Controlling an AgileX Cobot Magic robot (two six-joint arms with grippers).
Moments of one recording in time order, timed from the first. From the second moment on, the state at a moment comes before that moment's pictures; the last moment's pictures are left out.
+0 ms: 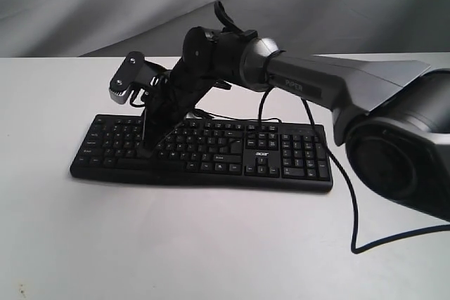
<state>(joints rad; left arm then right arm) 0.10 0.00 0.00 0.12 0.27 -0.07 0.68 2.46 -2.08 0.40 0.78 -0.89</state>
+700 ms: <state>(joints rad) 0.10 0.00 0.00 0.12 0.27 -0.07 0.68 2.53 -2.14 0.42 0.80 -0.89</state>
